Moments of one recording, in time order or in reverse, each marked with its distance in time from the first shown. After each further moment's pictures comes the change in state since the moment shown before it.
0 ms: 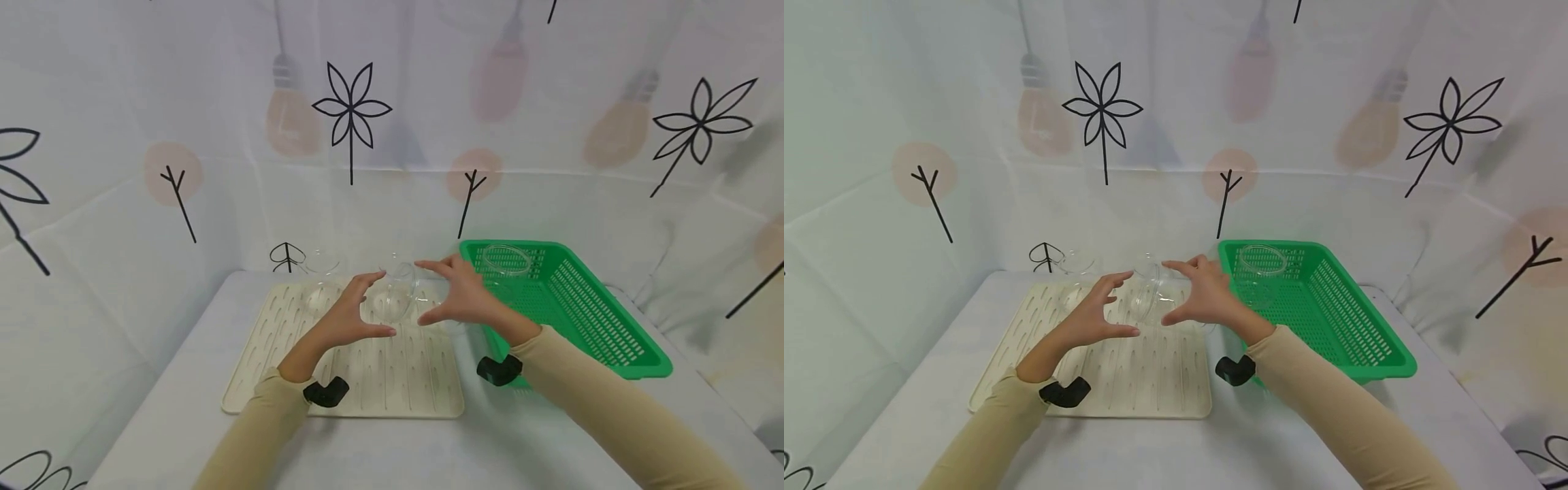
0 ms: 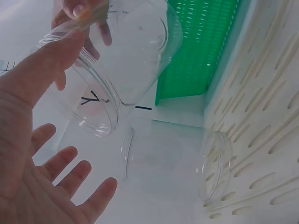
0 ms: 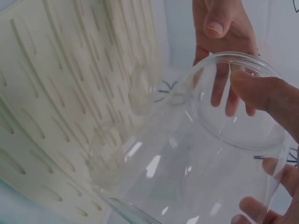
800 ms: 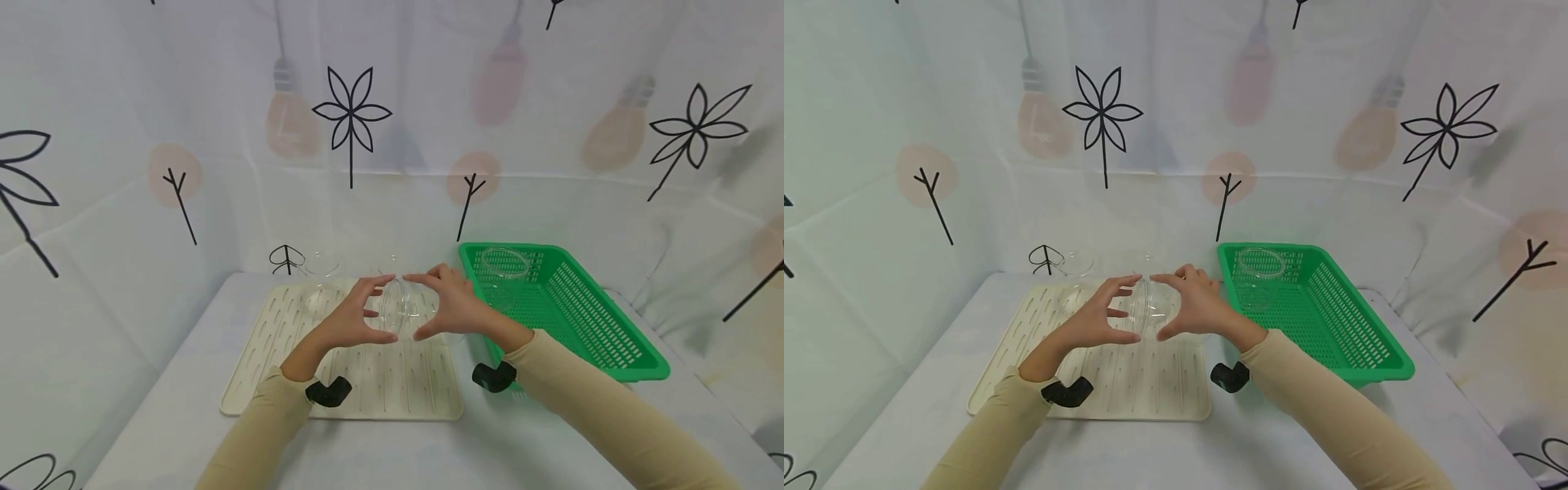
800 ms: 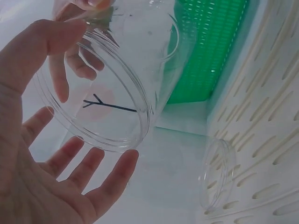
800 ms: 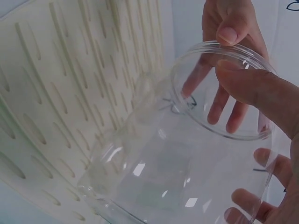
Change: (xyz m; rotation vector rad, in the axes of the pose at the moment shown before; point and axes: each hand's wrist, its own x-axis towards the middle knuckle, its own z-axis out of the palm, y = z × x) left_hand 0.004 0.008 0.000 -0.161 -0.093 0.051; right_hand -0.004 -0.010 0.006 -0.069 -0.072 -0.104
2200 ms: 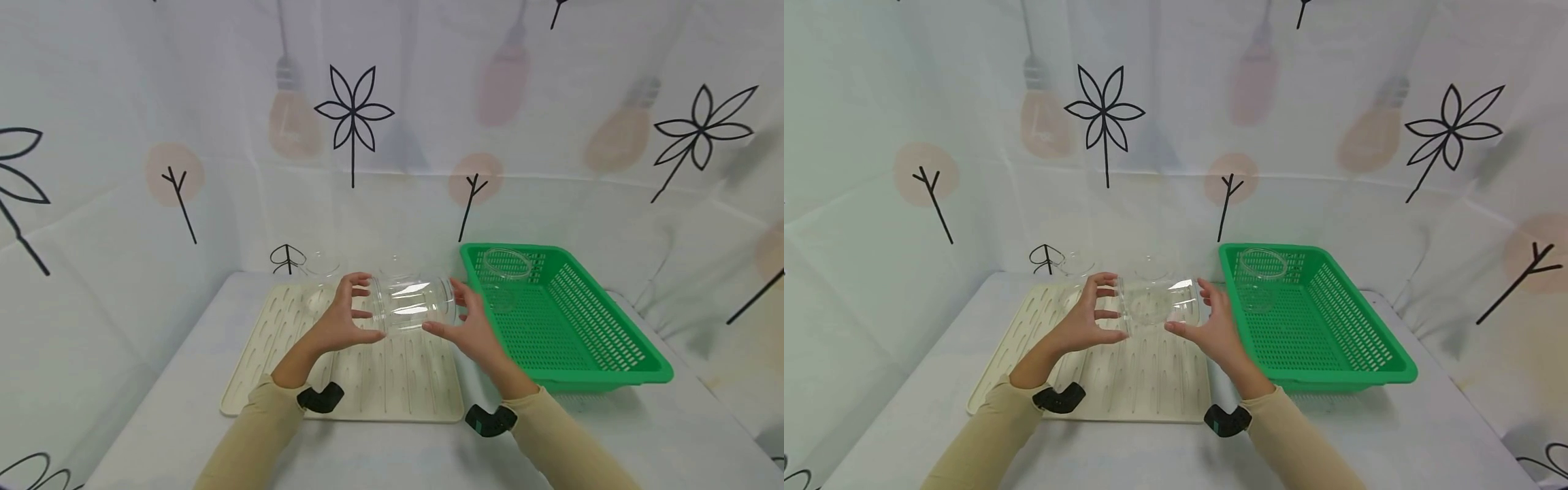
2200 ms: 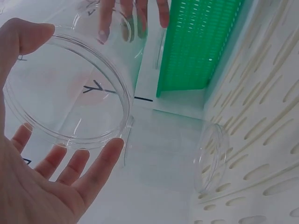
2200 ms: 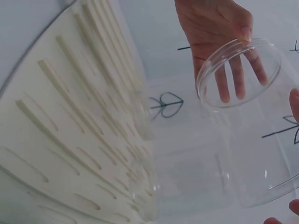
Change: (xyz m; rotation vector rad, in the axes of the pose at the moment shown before) left_hand -0.013 -0.007 -0.006 -0.099 0.137 -0.010; right_hand -0.028 0.024 0.048 0.595 0.331 0.294
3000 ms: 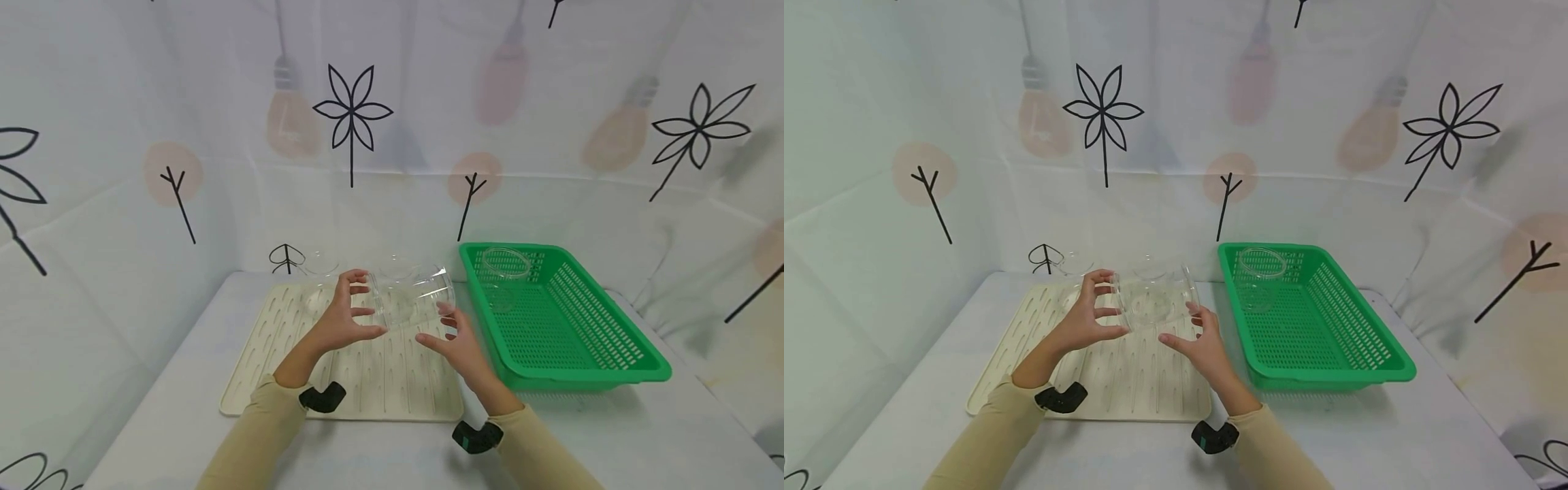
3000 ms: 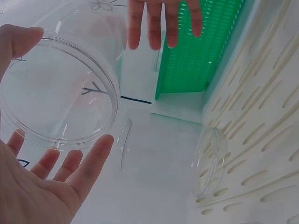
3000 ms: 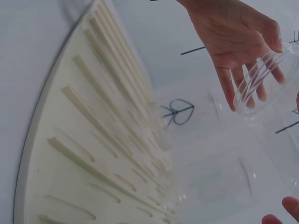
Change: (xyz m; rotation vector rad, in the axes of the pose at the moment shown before) left_hand -0.005 0.036 0.002 -0.048 0.009 -0.043; right_hand -0.016 0.020 0.028 0.141 0.031 0.078
